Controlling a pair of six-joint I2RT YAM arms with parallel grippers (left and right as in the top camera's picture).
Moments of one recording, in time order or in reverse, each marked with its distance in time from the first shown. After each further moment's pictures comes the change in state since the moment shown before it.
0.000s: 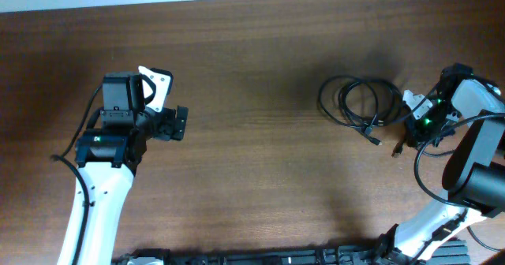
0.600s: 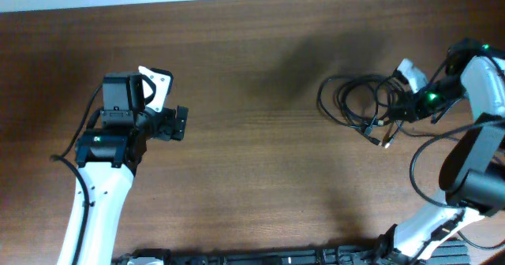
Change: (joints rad) left arm 0.000 0.000 0.000 0.000 0.000 0.000; right arm 0.039 -0.014 0.276 -0.320 -0.446 -0.137
